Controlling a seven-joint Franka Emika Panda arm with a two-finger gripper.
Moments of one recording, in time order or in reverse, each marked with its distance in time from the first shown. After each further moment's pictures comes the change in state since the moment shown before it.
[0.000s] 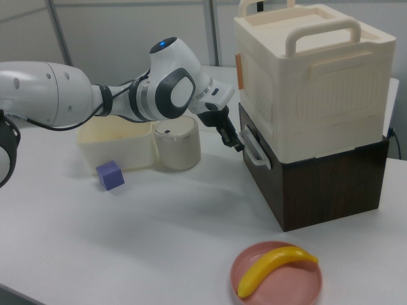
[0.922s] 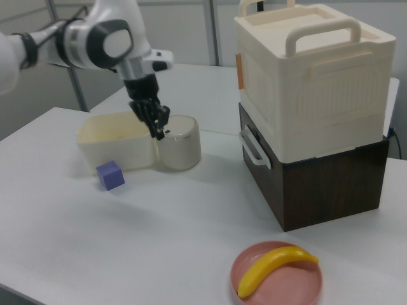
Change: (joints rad) arm 0.067 -0.284 0.134 -0.068 0.171 -0.541 -0.682
